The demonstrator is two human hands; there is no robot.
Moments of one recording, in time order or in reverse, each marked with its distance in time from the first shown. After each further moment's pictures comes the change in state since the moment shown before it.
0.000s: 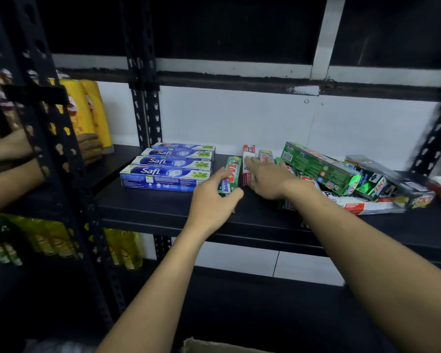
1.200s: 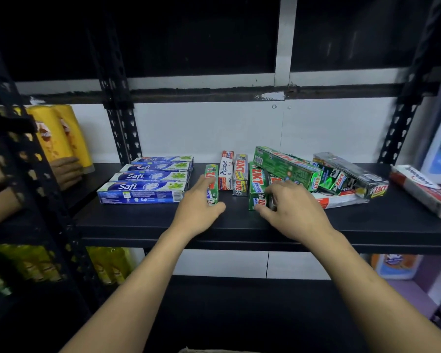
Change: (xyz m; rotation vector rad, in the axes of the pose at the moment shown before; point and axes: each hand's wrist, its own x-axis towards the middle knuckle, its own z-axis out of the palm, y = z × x) left_hand 0.009 0.011 0.016 0.368 -0.157 0.104; right_hand -0.127 0.032 0.010 0.119 0.411 0.154
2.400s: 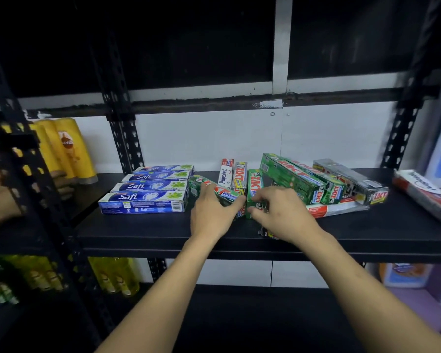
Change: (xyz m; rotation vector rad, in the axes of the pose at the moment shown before) left_hand 0.010 0.033 0.032 -0.041 0.192 -0.183; right_hand 0.021 0.006 0.016 0.317 0.042 -0.042
